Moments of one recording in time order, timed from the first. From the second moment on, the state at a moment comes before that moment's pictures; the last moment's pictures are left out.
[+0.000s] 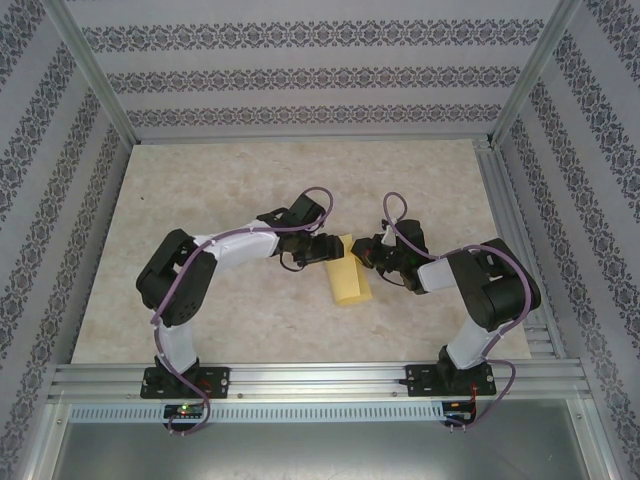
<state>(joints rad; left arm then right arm) -0.70 1.87 1.22 -0.38 0.34 -0.80 0.33 1.70 0.49 0.65 -0.61 1.05</state>
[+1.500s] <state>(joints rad) -0.73 1.94 1.17 -0.25 0.38 -0.91 0.25 1.45 0.52 0.28 -0.52 0.86</state>
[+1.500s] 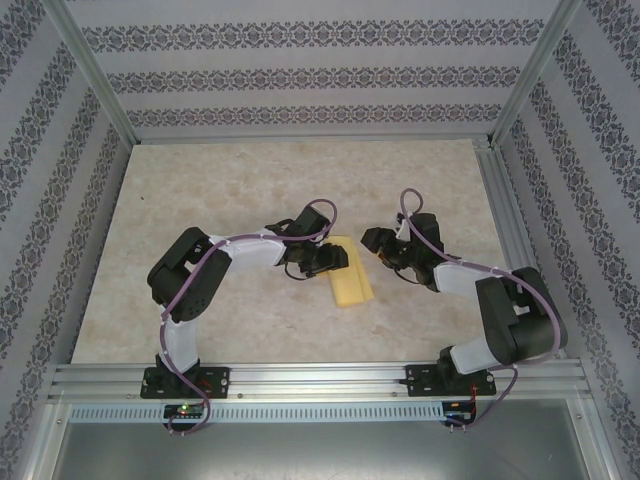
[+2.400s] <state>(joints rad) -0.74 1.98 1.25 -0.36 0.36 -0.88 0.24 1.27 0.53 -0.15 -0.45 0.65</state>
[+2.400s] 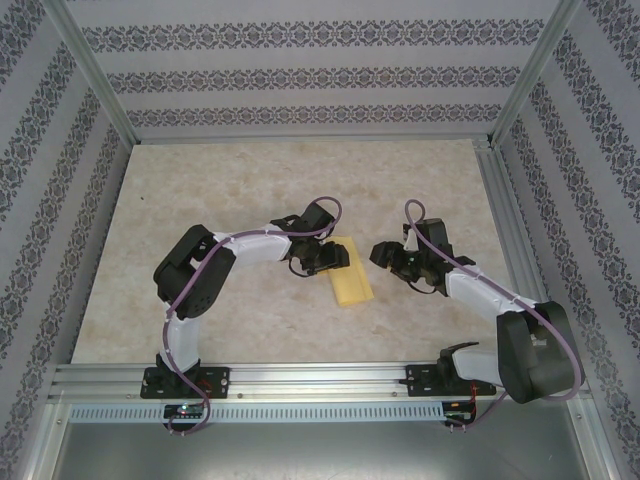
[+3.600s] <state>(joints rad) -0.73 2.00 1.32 -0.46 0.32 -0.74 0.34 1.32 0.48 -0.12 -0.41 0.70</state>
